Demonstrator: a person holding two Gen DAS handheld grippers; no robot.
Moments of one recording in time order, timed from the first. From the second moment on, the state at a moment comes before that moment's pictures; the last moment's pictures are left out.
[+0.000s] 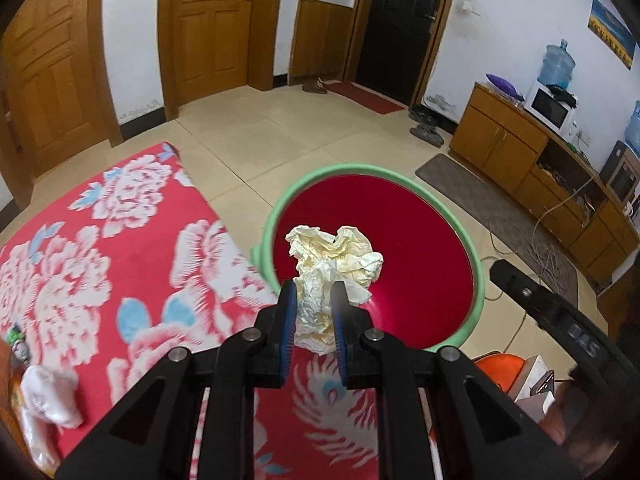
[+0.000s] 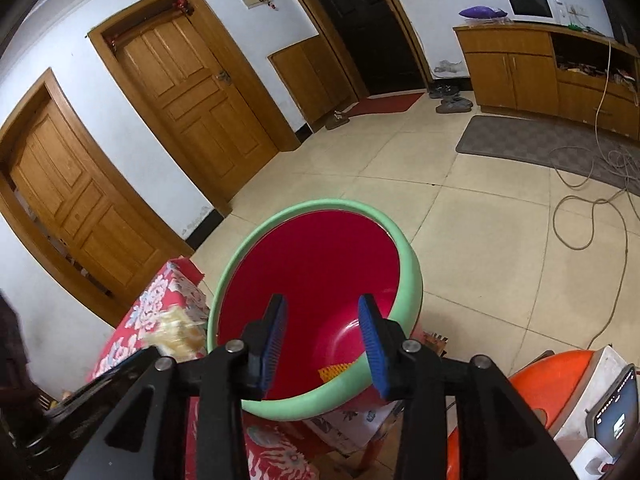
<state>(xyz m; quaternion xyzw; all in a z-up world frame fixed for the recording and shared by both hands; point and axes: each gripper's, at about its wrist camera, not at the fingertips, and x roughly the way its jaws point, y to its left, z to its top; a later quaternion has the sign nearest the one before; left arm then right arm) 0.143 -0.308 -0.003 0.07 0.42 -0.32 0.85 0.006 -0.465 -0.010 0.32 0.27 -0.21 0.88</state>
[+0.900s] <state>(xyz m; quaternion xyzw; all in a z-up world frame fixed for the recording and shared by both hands) 0.103 -0.249 0.041 0.04 0.38 -0.28 0.88 -0.014 -0.432 0.008 0.32 0.28 -0.16 0.89</state>
